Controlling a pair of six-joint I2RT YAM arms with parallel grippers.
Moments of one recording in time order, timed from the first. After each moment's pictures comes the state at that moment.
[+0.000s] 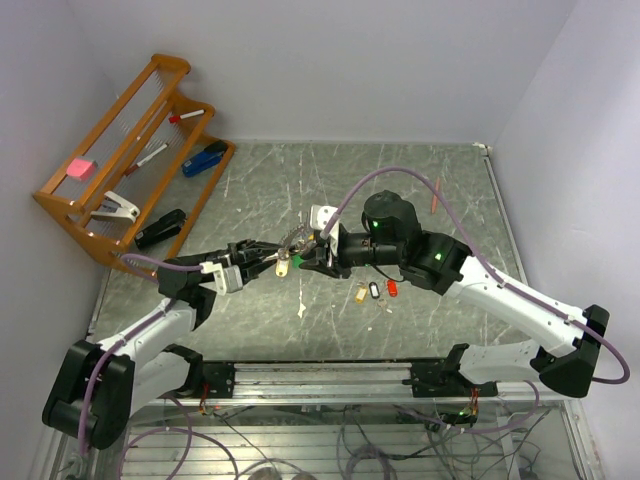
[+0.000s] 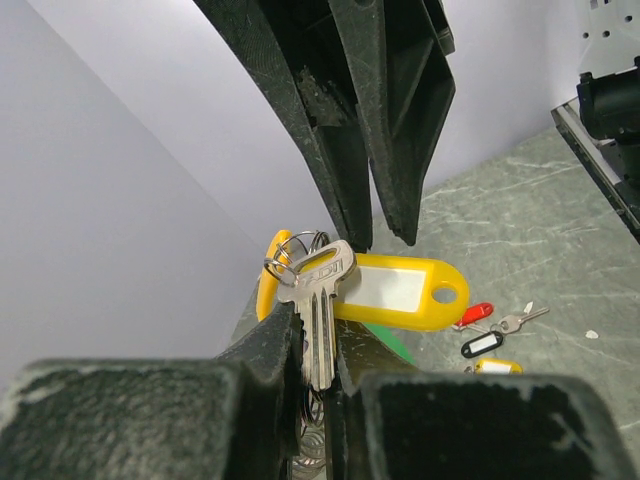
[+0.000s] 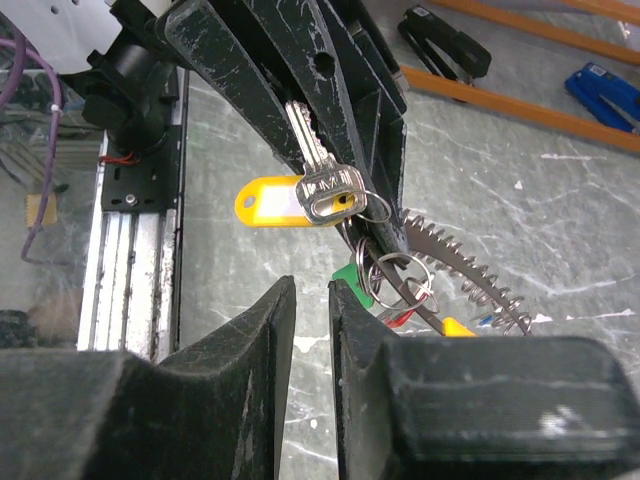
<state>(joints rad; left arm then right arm) -0.38 1.03 0.33 1.34 1.09 0.13 0.99 1.22 1.24 -0.38 -0.44 -0.33</state>
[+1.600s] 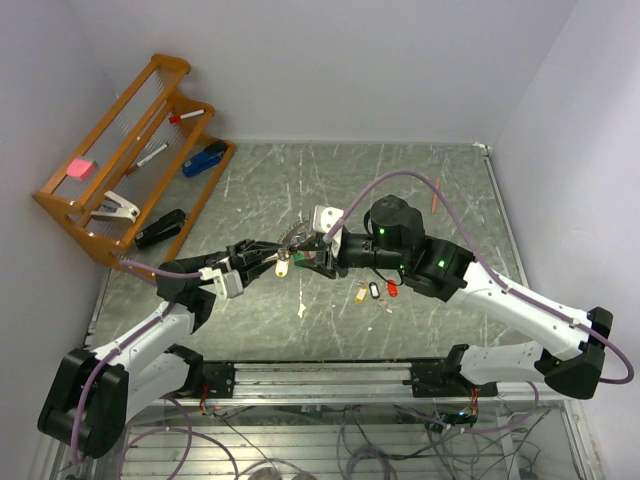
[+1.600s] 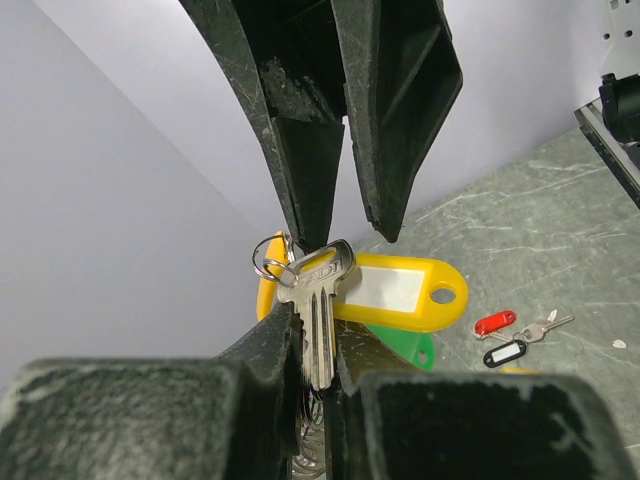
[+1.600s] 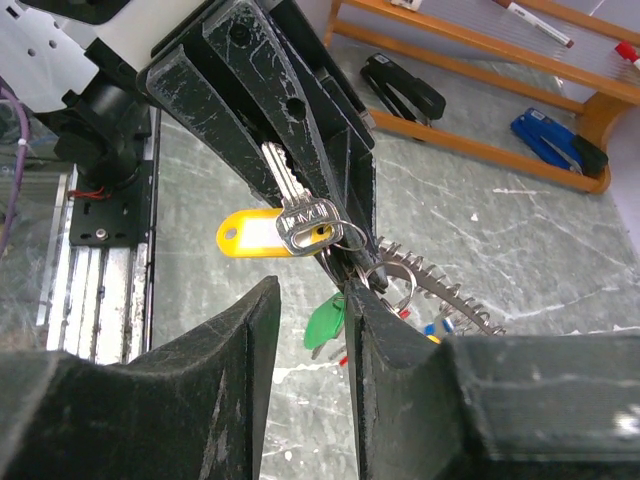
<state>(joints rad) -0.41 0.98 0.33 1.30 1.04 0.18 1.02 1.20 1.22 -0.28 -0.35 -0.34</state>
